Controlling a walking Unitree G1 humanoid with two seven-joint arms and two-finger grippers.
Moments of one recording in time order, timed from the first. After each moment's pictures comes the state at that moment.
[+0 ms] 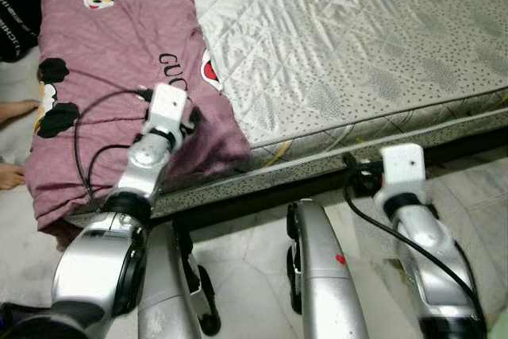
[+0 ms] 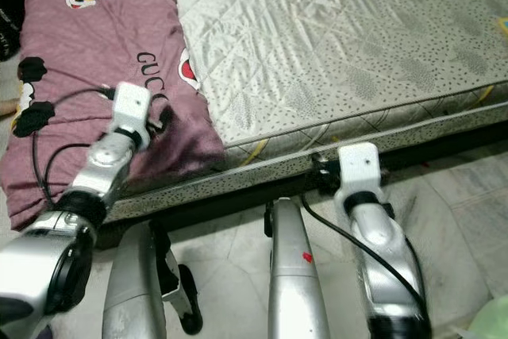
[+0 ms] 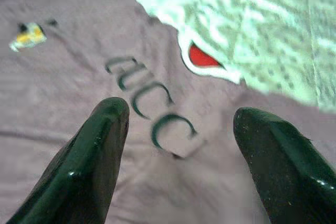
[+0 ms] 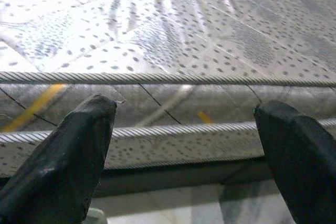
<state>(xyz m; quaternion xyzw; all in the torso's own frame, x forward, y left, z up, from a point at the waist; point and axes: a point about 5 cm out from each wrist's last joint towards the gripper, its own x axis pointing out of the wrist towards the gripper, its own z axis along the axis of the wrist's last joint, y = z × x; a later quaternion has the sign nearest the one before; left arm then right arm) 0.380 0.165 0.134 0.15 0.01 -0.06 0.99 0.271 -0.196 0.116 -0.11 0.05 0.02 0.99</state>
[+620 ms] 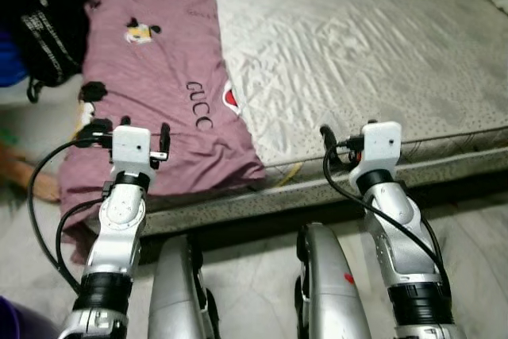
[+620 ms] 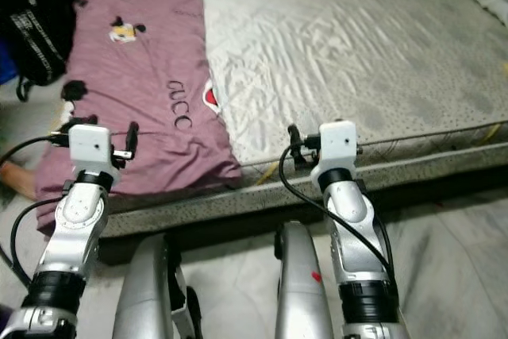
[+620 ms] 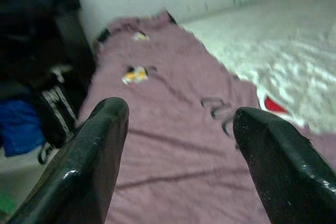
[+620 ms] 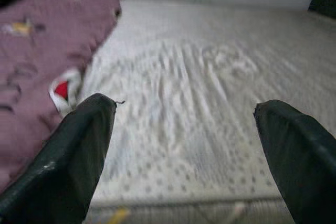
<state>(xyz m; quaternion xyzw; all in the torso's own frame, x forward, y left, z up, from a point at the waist) 0.303 0.191 0.115 0.11 -0.07 0.03 0.99 0.302 -0.163 0.132 -0.04 -0.04 0.04 1.00</state>
